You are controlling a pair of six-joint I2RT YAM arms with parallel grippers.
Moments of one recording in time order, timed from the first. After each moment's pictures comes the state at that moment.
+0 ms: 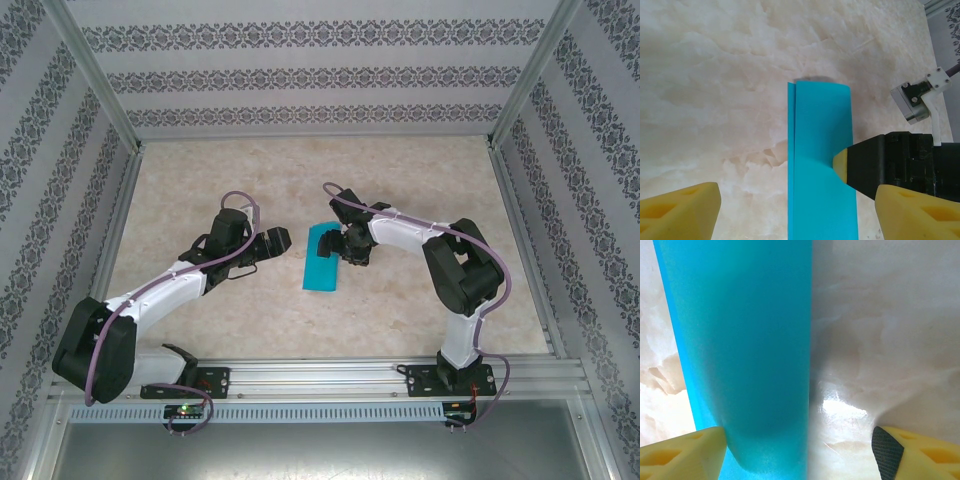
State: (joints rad) left arm -0.42 1.29 0.68 -0.05 0.22 -0.69; right arm 0.57 1.89 1.22 -0.61 -0.20 0.74
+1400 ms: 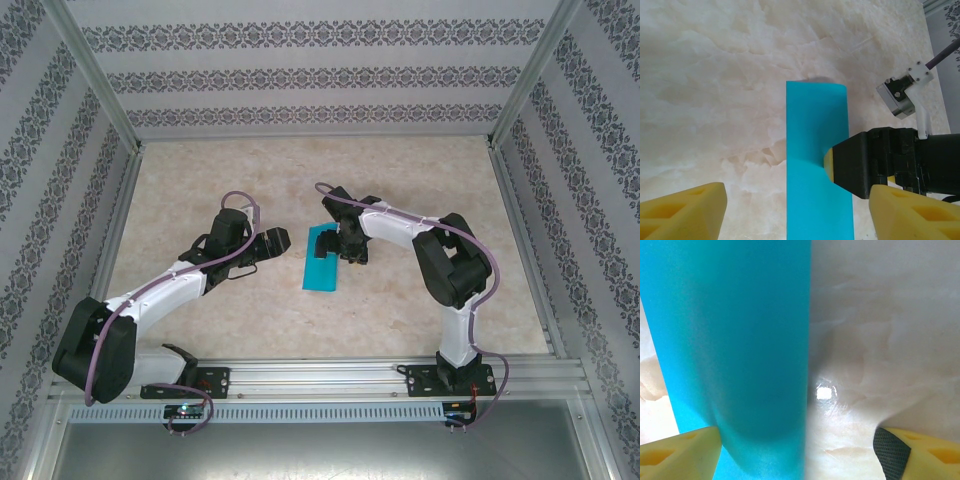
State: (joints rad) left arm -0.42 1.29 0.68 -0.05 0.22 -0.69; right arm 0.59 1.98 1.34 -0.74 -0.16 0.71
